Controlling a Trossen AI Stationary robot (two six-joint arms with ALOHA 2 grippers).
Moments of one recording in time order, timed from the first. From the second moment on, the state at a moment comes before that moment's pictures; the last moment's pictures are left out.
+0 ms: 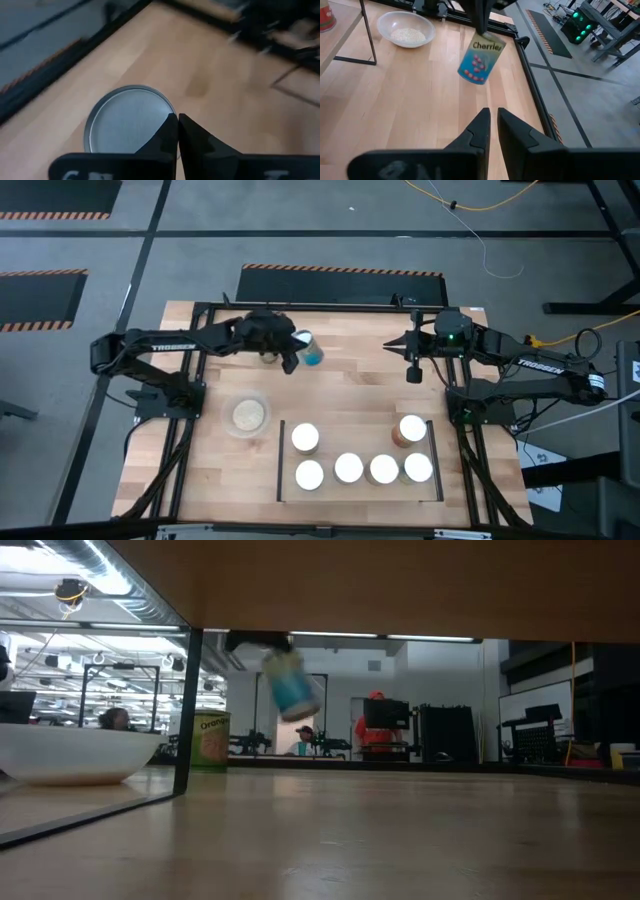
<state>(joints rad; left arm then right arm) 0.32 1.30 0.90 -0.11 0.01 -0.24 -0.29 0.86 0.83 -0.42 -0.06 -0.38</state>
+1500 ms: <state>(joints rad) -0.12 1.81 1.80 -0.47 0.23 0.11 -0.29 0.86 1.01 -0.81 -0.16 -0.39</state>
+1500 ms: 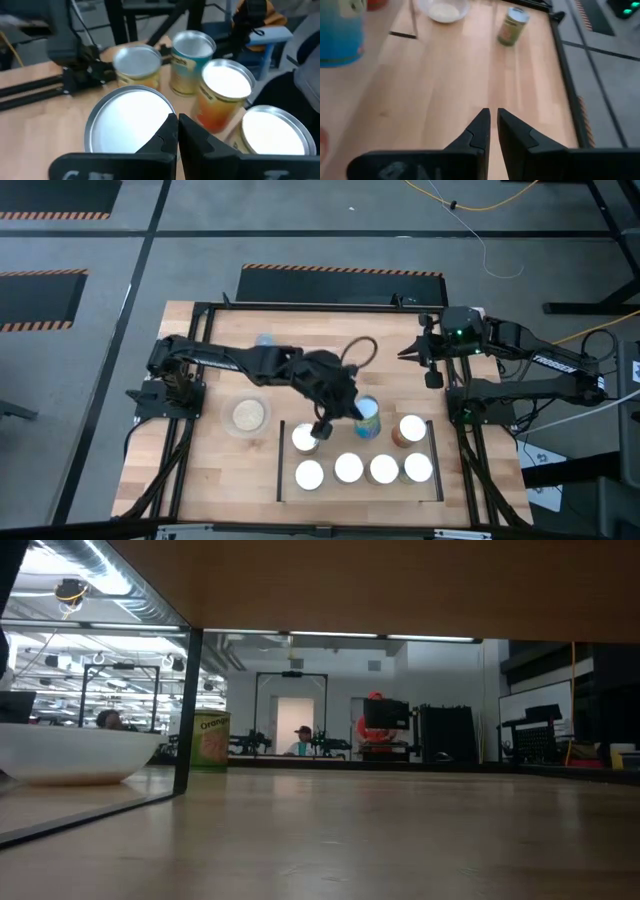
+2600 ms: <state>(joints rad) -0.19 1.90 1.80 -0.46 0.17 0.12 -0.29 0.87 1.01 -0.70 -0.60 -0.39</state>
